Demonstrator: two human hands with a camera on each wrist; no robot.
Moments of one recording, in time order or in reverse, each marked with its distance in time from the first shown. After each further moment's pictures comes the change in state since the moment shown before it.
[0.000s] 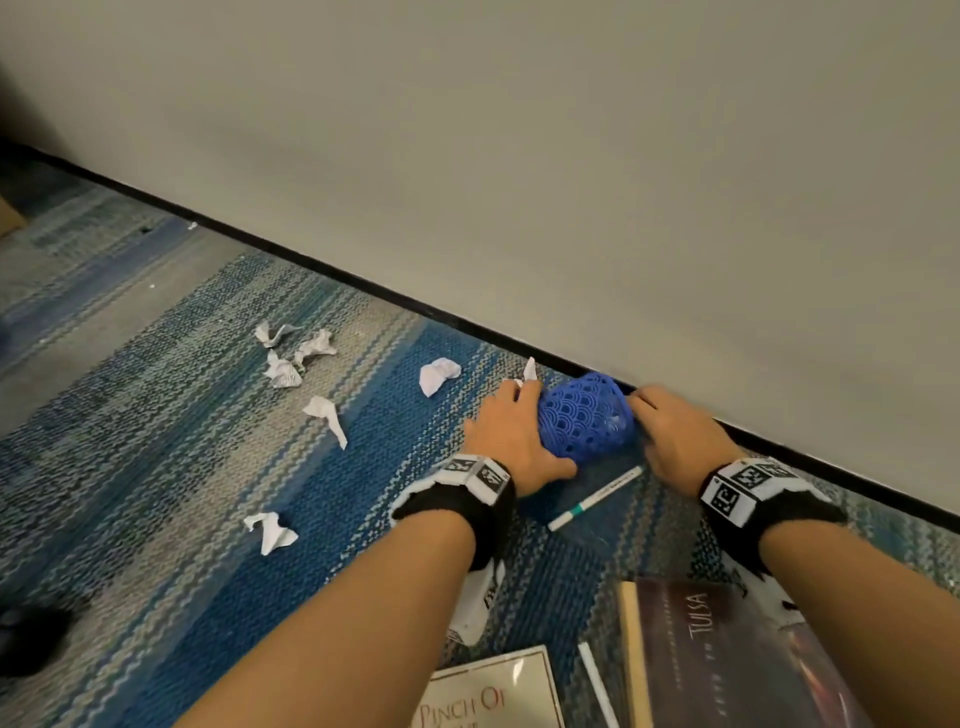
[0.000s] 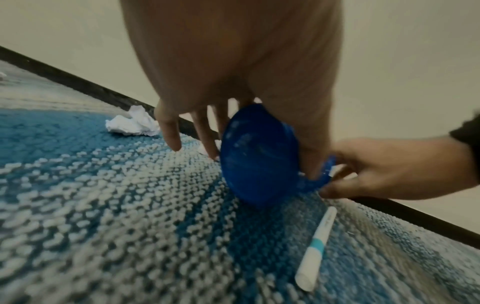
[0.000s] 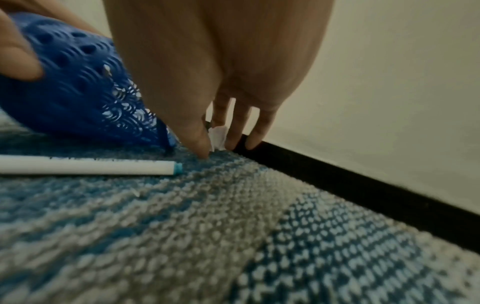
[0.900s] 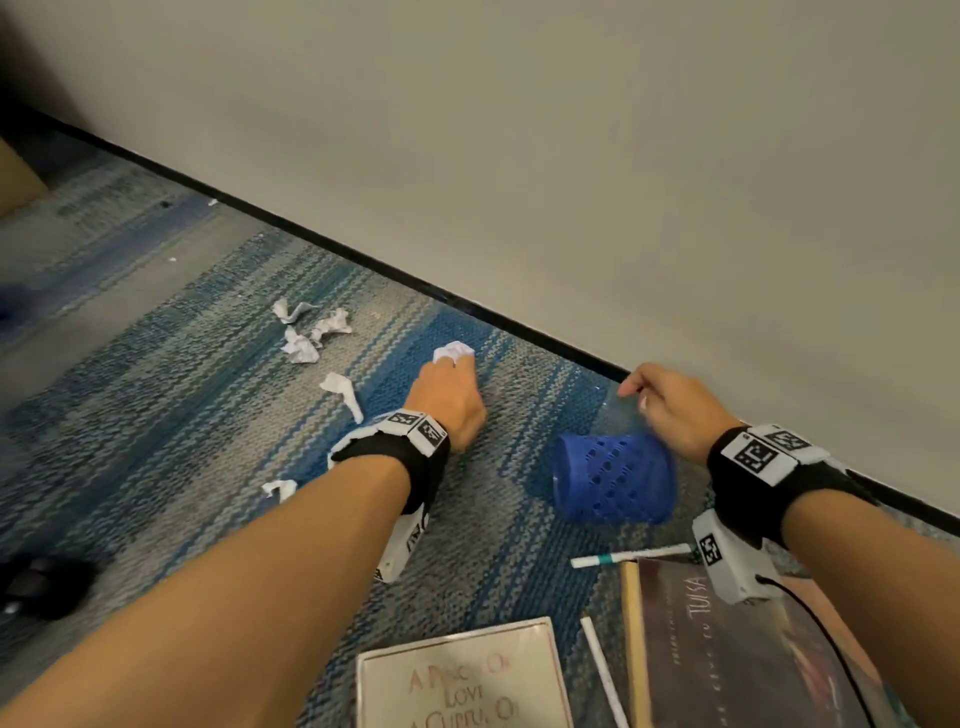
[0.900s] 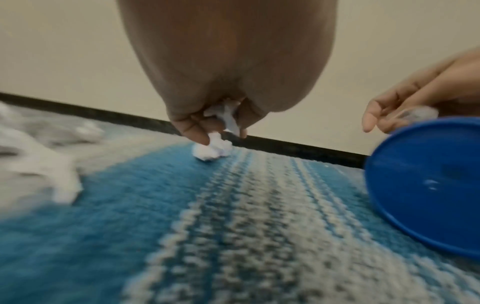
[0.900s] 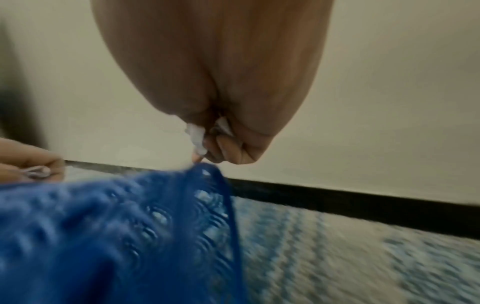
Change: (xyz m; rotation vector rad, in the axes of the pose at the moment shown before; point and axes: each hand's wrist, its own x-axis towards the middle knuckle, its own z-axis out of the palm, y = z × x) left_hand 0.000 -0.057 -0.038 0.248 0.094 -0.019; right_hand -0.003 -0.038 -0.042 0.459 -0.044 0.255
